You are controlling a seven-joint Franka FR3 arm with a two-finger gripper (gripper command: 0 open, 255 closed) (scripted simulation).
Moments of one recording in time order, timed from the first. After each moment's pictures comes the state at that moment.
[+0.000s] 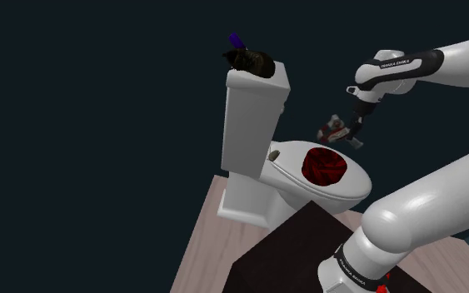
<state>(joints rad) -0.21 -0.32 -0.65 -2.24 -0.28 1.98 -1.15</state>
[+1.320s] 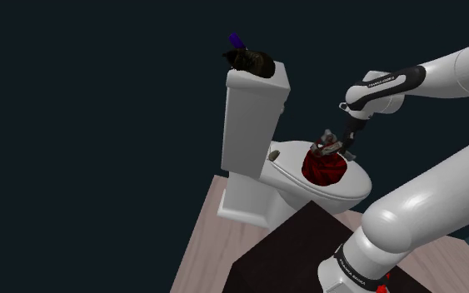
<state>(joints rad) -0.21 -0.25 -0.69 -2.37 -0.28 2.17 -1.16</state>
